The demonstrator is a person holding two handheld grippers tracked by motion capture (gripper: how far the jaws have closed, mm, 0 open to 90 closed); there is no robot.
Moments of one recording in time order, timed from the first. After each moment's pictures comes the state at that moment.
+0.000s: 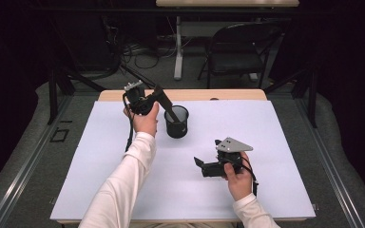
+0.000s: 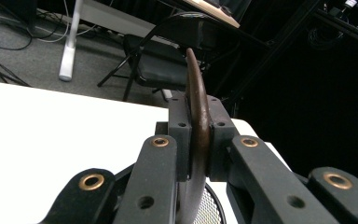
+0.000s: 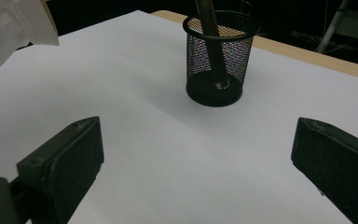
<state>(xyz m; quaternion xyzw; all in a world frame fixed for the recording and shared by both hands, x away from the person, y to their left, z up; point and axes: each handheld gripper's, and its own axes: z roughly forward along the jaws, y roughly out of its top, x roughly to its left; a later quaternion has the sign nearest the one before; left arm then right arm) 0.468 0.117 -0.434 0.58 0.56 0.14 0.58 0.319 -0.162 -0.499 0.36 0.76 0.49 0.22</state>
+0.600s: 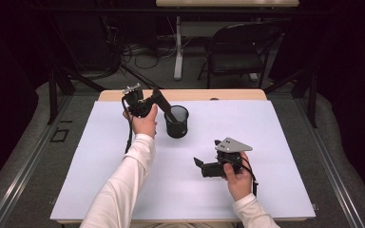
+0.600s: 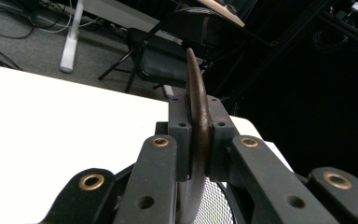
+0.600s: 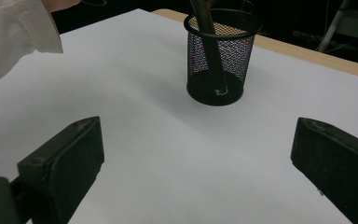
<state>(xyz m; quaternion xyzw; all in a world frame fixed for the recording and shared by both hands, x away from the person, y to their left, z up) 0.471 0.123 -0.448 0.57 0.58 0.12 0.58 0.319 -0.161 -0.500 0.36 0.76 0.49 0.22</state>
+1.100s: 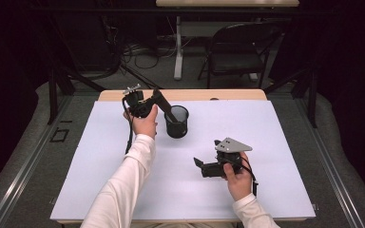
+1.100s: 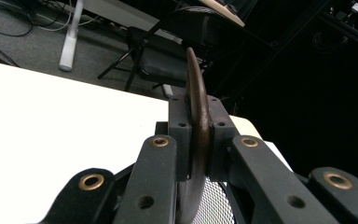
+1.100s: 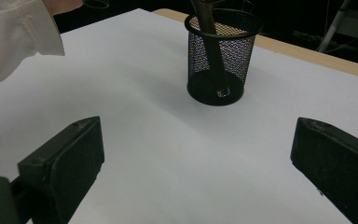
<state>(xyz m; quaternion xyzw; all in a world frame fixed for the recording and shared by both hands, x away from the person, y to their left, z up) 0.472 0.123 -0.451 0.56 0.58 0.12 0.58 0.318 -0.161 -0.500 0.36 0.76 0.49 0.21</state>
